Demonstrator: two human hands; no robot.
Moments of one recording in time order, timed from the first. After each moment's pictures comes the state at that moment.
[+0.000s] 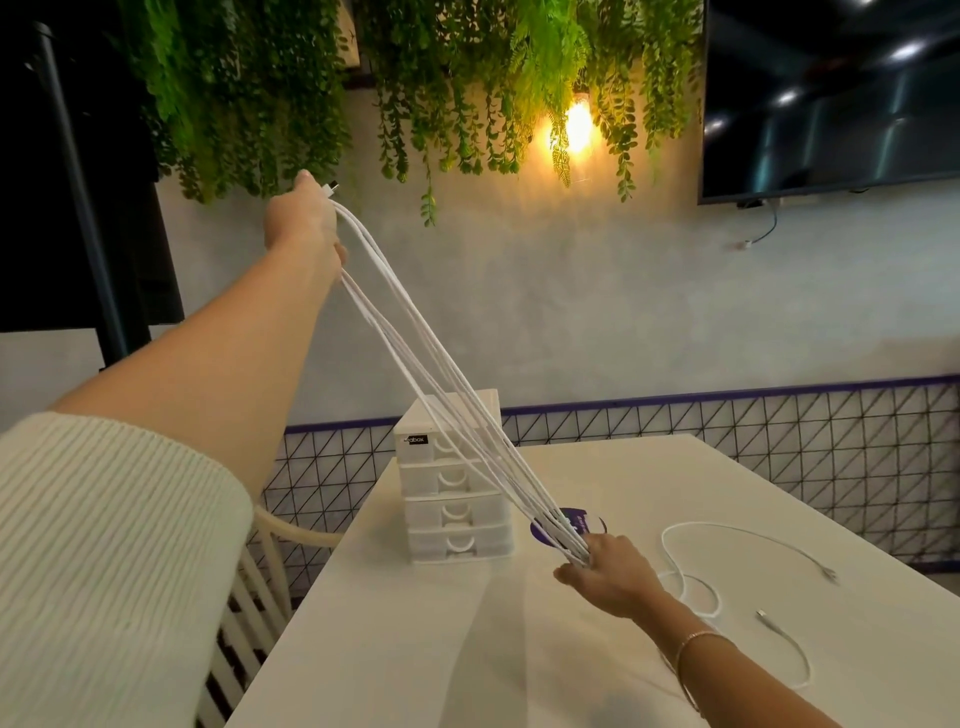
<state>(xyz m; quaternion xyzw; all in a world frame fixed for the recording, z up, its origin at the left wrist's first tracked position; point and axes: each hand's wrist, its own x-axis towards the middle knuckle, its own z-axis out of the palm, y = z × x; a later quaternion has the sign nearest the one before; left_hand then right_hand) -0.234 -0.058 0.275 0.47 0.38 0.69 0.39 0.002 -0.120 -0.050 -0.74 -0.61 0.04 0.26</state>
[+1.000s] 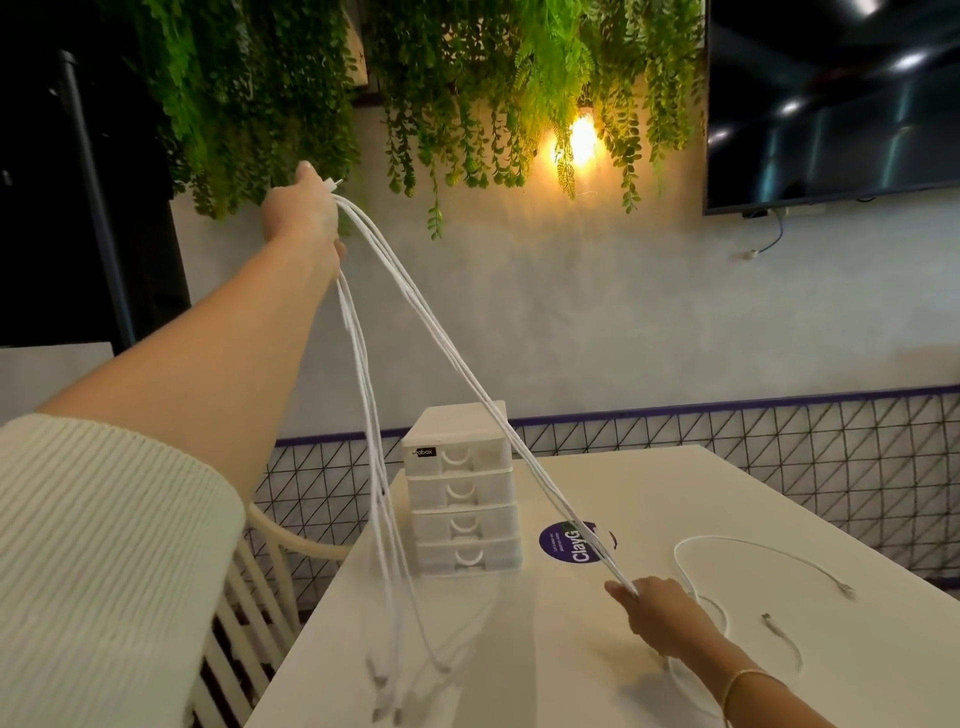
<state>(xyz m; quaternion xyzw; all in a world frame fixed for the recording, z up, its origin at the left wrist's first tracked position) -0.240 -0.056 0.292 0.50 0.39 0.70 0.32 0.029 -0.134 -0.073 -0.82 -0.54 0.08 0.16</state>
